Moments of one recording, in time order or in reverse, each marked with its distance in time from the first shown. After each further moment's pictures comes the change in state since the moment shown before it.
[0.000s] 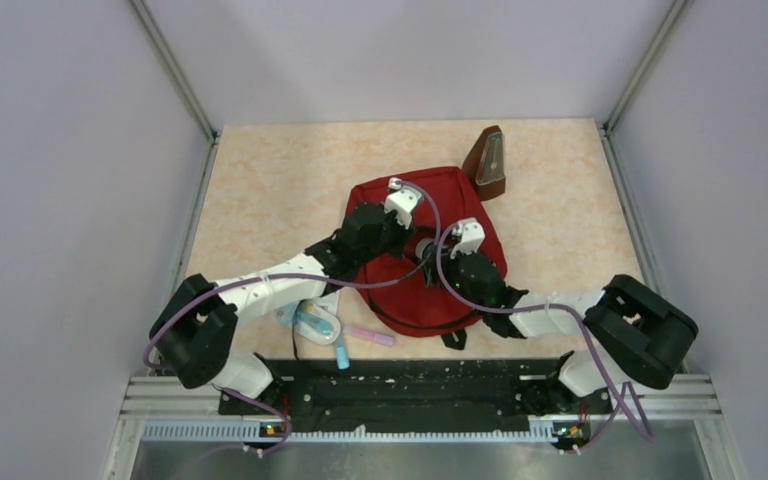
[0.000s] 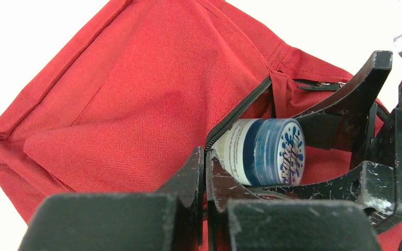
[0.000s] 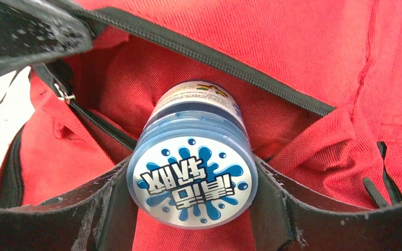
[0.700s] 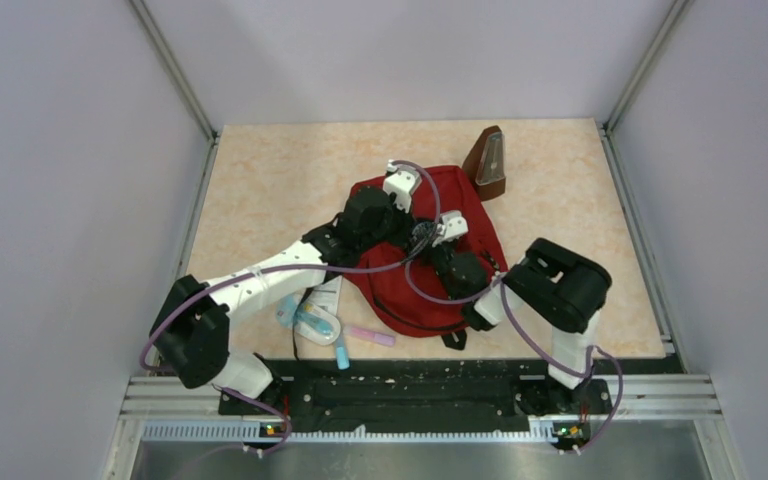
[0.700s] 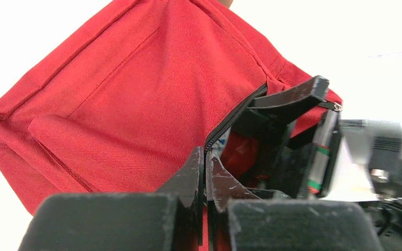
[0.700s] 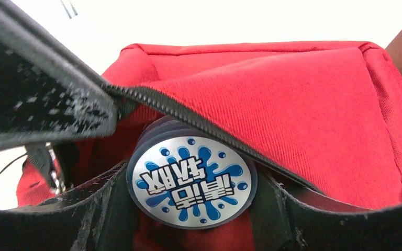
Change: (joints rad) left arm 0.004 0.000 0.160 -0.224 -0.019 -0.129; right arm -0.005 0.415 0.083 0.727 0.043 -0.259
